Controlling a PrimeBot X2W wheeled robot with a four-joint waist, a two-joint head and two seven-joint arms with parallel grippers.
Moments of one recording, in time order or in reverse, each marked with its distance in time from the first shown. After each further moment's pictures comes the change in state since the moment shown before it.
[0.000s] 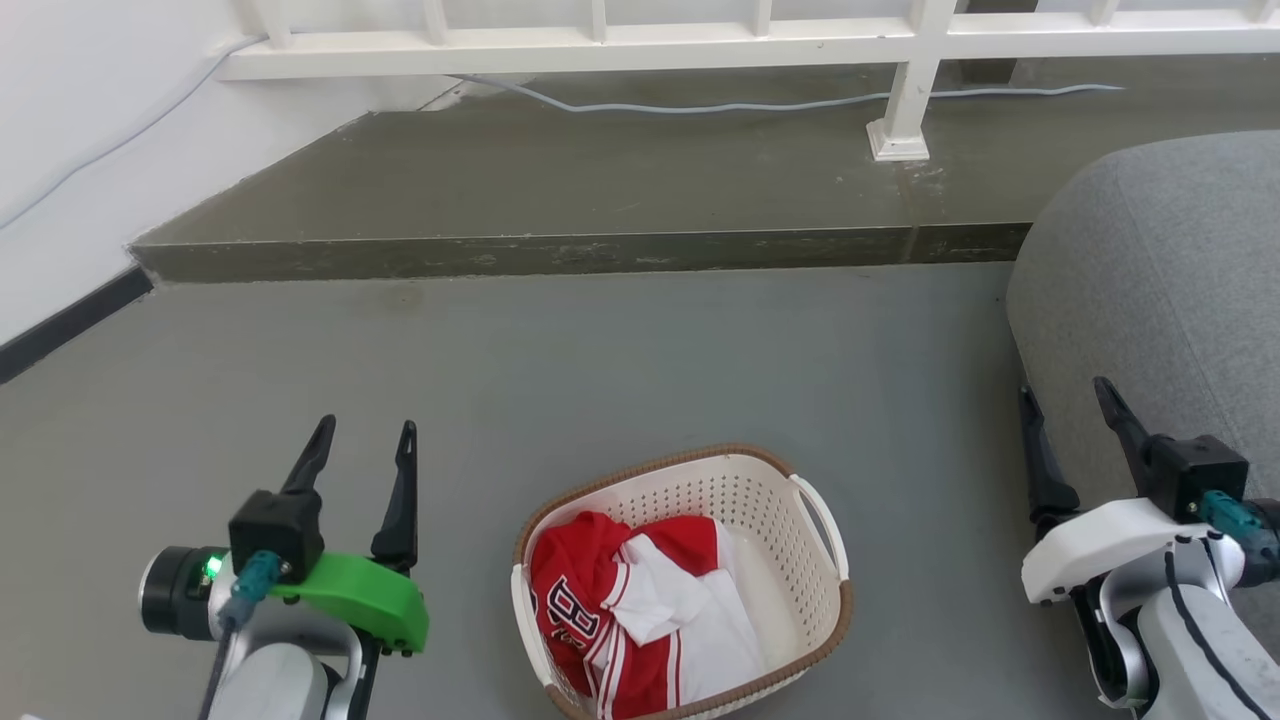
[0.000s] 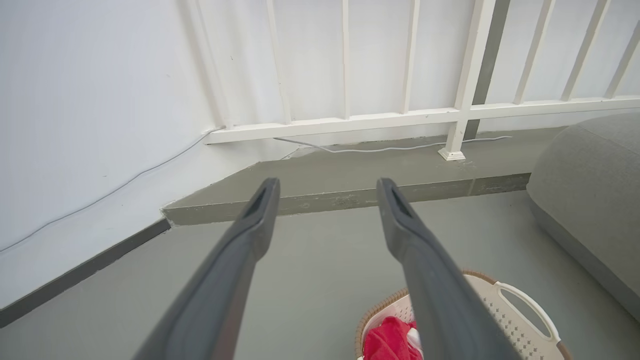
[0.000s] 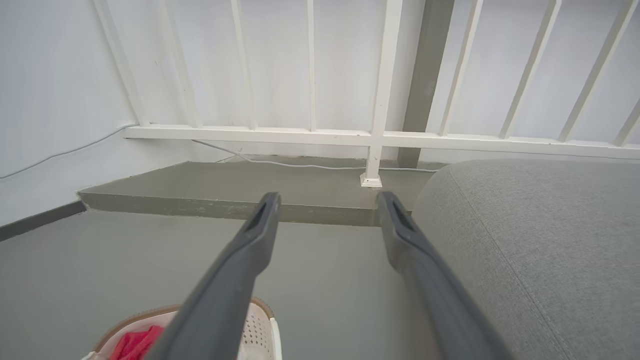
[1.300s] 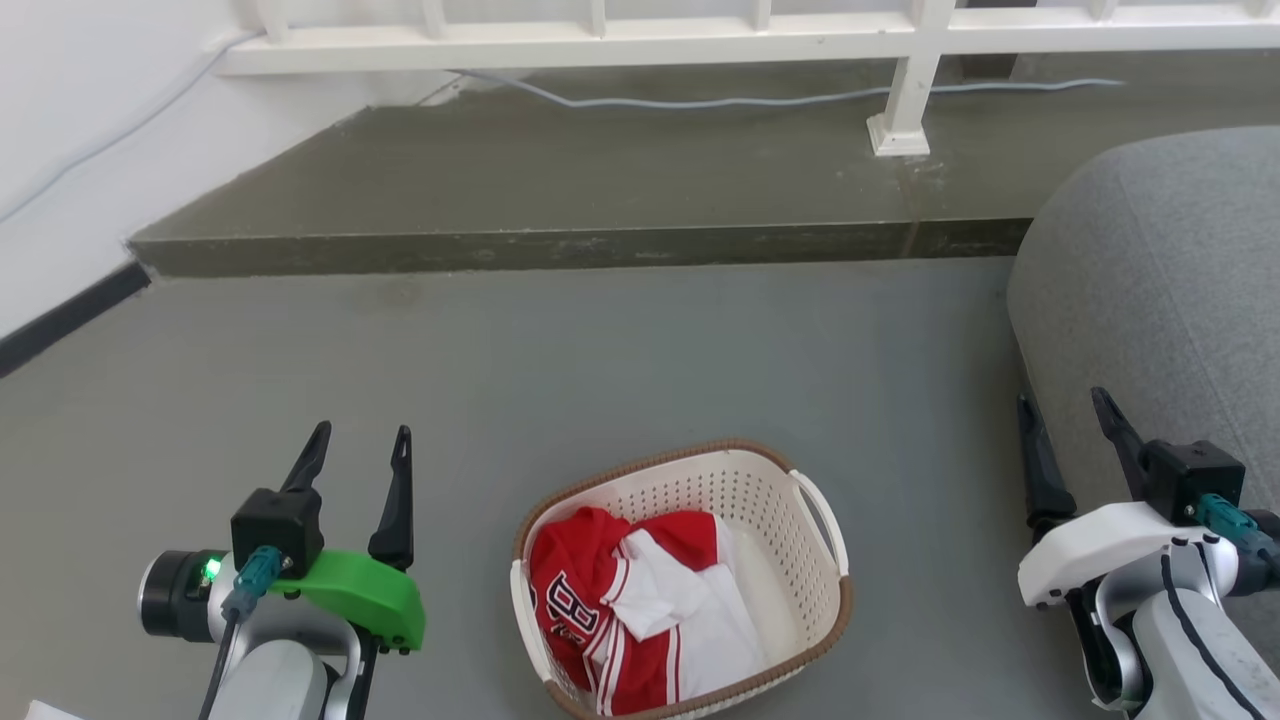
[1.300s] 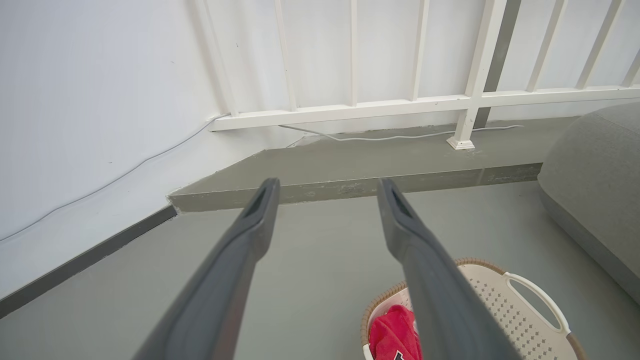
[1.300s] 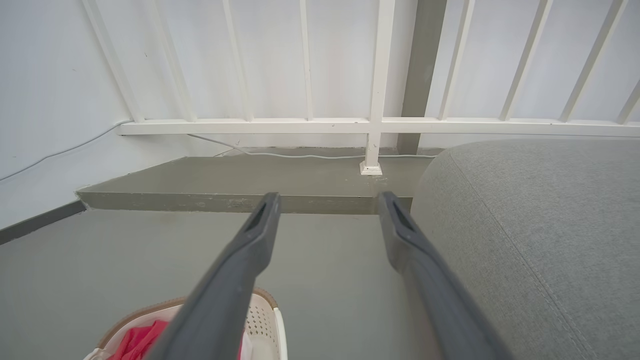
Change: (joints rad) left arm -0.018 -0.010 0.000 0.062 0.028 0.006 -0.006; right arm -0.006 0.025 -0.019 0.045 -0.016 0.012 -0.009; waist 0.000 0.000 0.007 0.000
